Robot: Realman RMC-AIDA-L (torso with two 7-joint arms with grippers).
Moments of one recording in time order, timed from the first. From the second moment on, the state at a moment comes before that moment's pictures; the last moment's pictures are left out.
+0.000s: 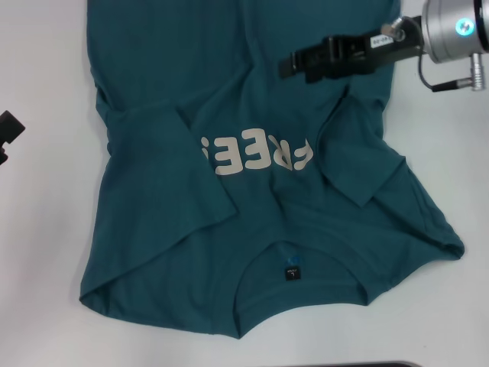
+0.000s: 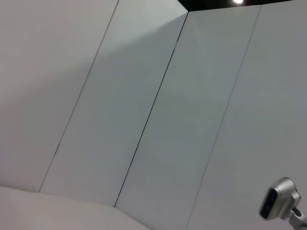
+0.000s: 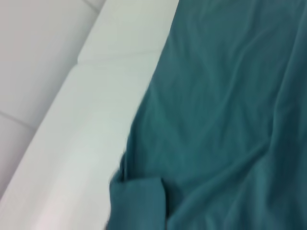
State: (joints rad) left arm -0.16 -2.15 -2.88 -0.69 -1.39 1.92 -1.29; right arm 0.78 2.05 -0.88 -0.75 -2.24 -1.36 2.51
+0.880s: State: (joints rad) left arm -0.18 -2.15 -2.88 -0.69 -1.40 1.91 -1.34; right arm 0.79 1.98 -0.88 -0.78 -2.48 -1.59 2.54
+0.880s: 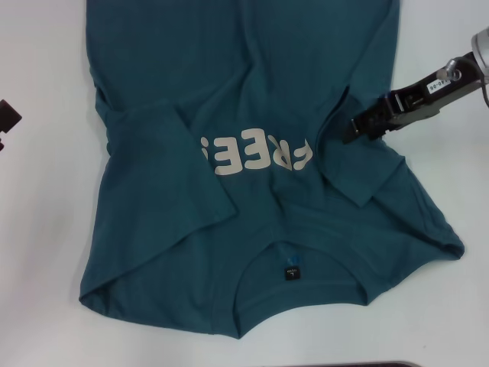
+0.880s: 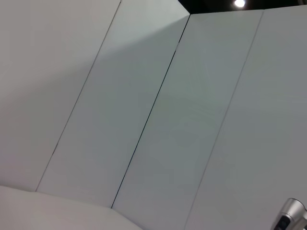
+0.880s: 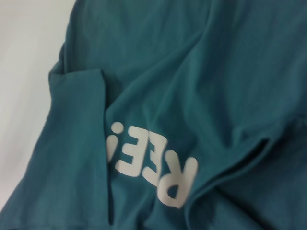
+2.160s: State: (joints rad) left arm -0.18 -2.15 -2.88 -0.70 -1.43 1.89 -1.35; right arm 0.85 2.03 -0.99 -0.79 -2.53 -1.47 2.68
